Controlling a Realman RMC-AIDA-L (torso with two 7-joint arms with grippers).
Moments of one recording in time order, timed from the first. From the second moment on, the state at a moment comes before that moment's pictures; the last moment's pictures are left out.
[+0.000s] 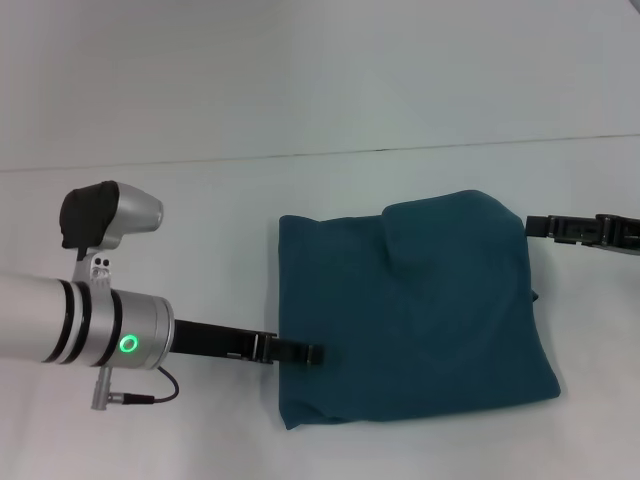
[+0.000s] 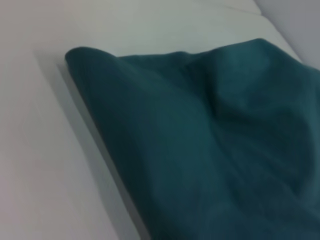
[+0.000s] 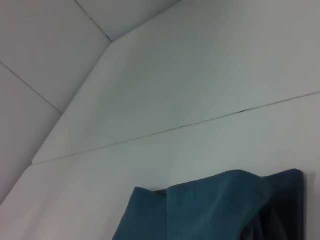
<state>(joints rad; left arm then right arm) -0.71 -2.15 1.03 0.62 2.18 1.17 -2.25 0.54 1.94 -0.54 -0.69 -2.12 -1.38 2.09</state>
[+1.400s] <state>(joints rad) -0.75 -2.16 1.07 0.63 2.20 1.16 -2.24 0.53 1.94 -0.52 -0.69 -2.11 -1.39 2.09</state>
